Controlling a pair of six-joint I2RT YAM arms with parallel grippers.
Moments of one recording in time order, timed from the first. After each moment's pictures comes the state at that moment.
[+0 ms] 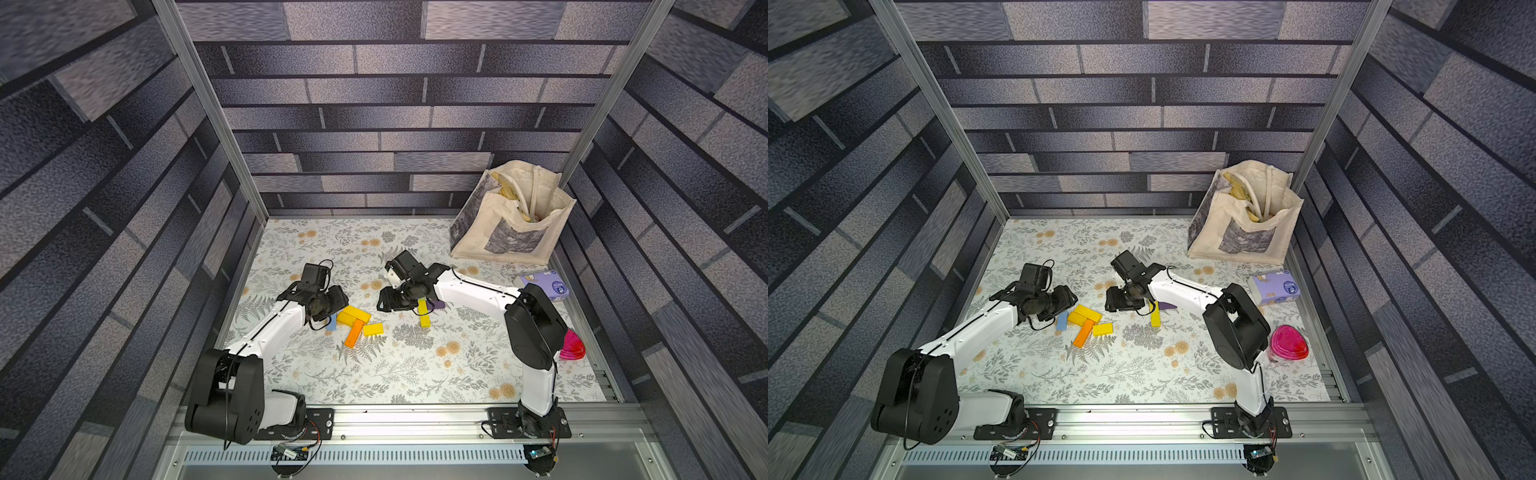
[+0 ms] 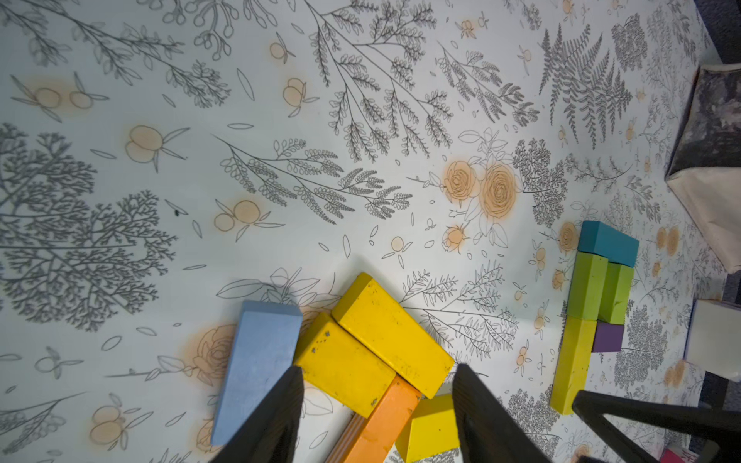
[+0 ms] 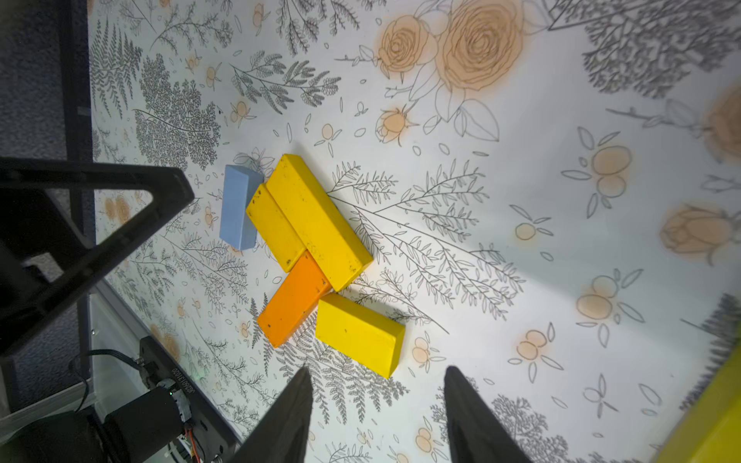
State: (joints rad) left arm -0.19 1.35 0.76 -0.42 0.22 -0.64; right arm 0.82 1.96 1.45 -0.57 -0.34 0.58
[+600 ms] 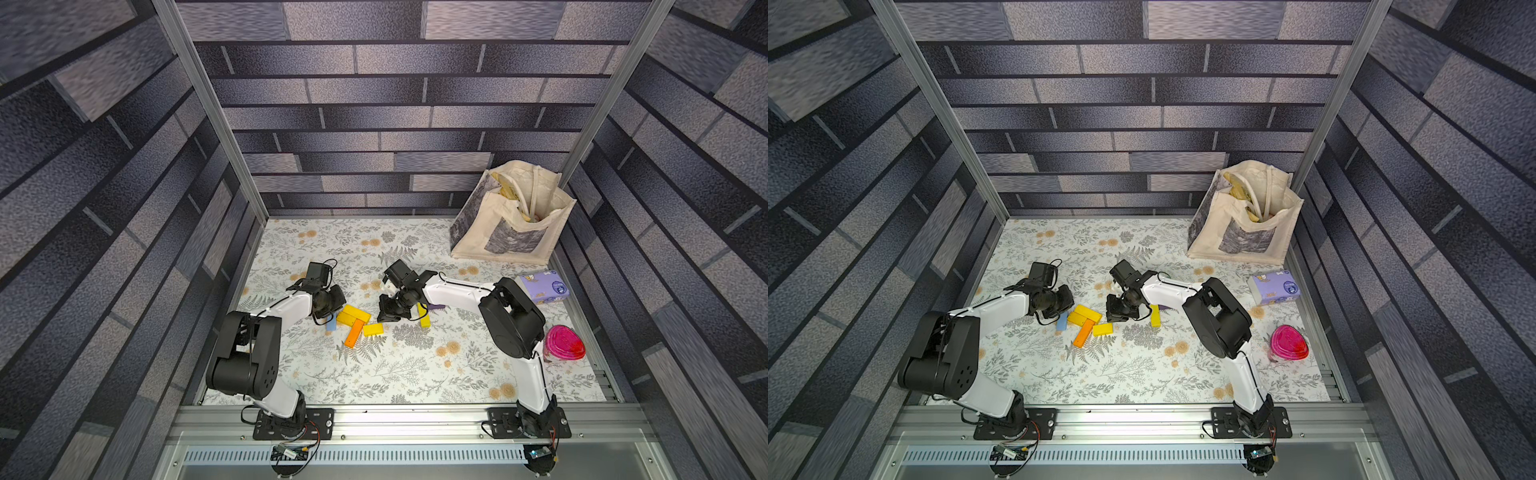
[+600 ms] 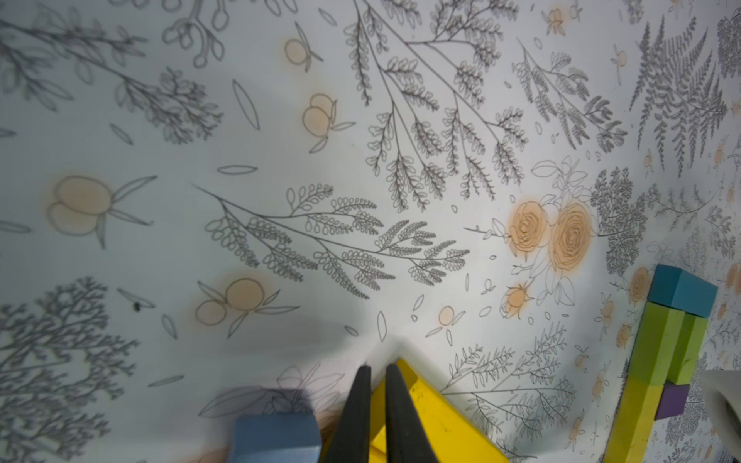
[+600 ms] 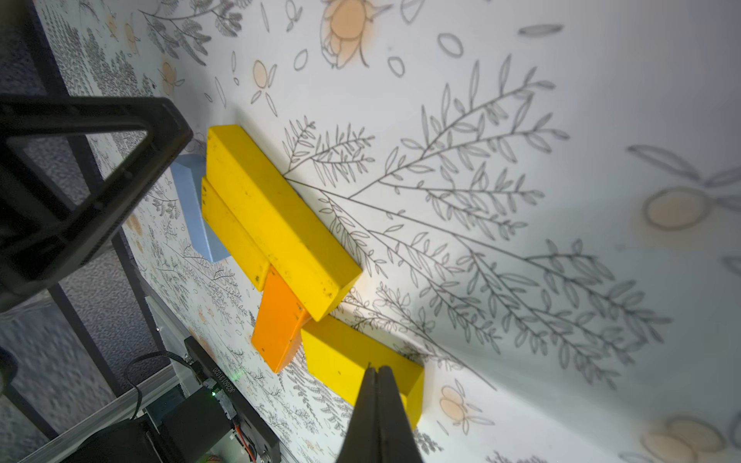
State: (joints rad) left arm -0.14 1.57 0.78 -0.28 0.23 -0.62; right arm 0.82 2.10 1.44 -0.49 -0.50 0.74
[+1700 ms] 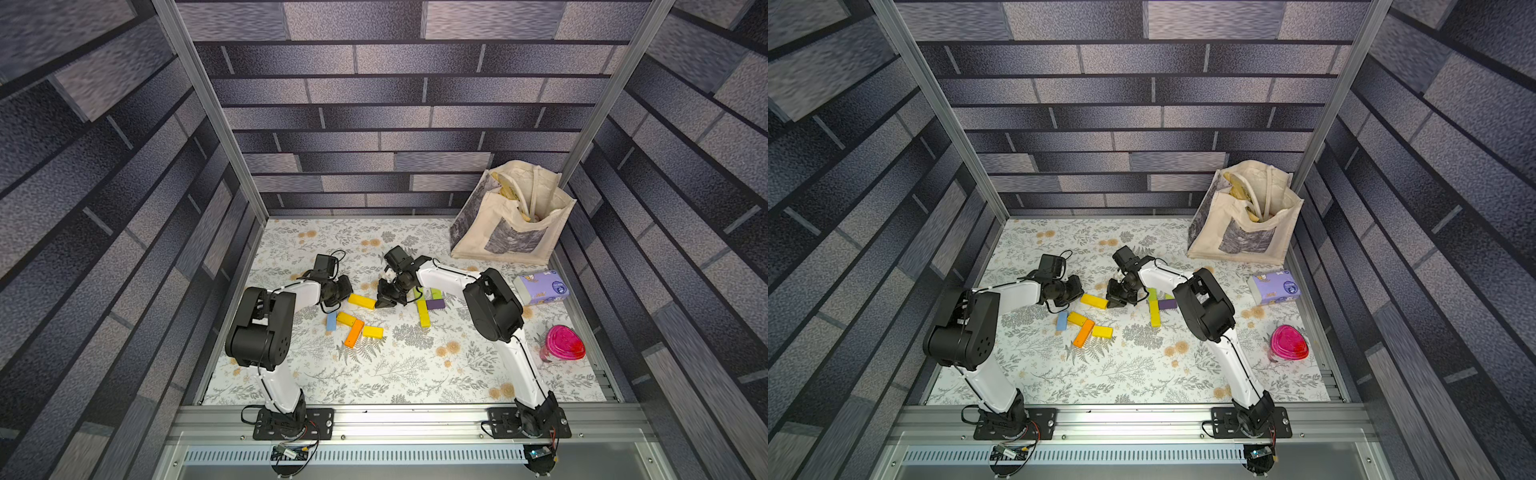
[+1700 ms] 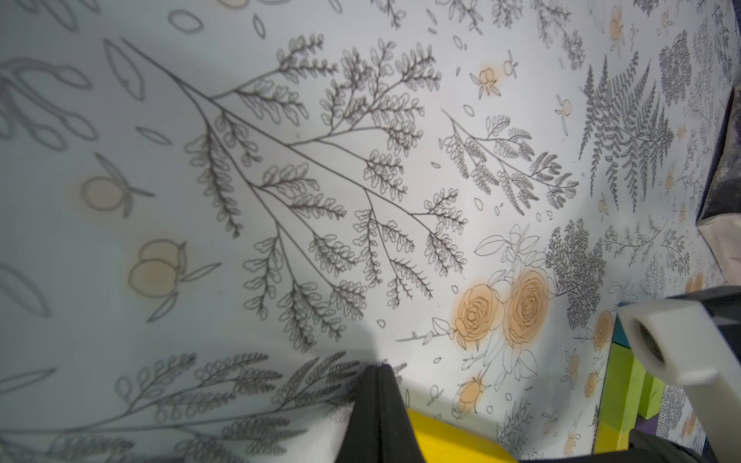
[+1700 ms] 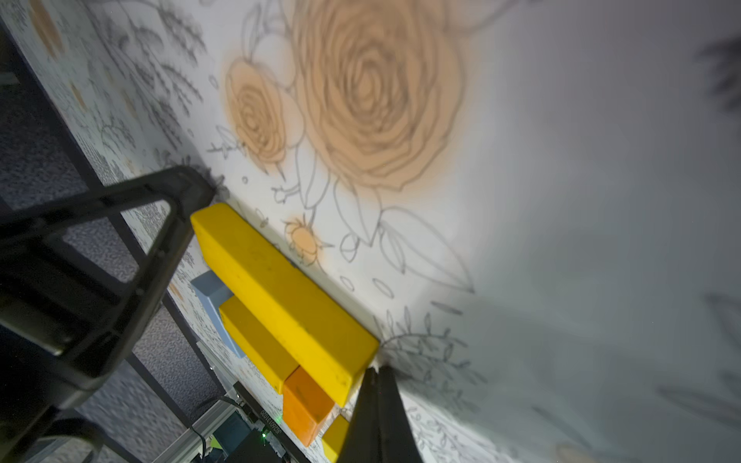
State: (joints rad) left arm -0.17 1.77 0.91 -0.14 0.31 -0.61; right arm 0.71 2.32 1.76 -0.62 -0.55 0.80
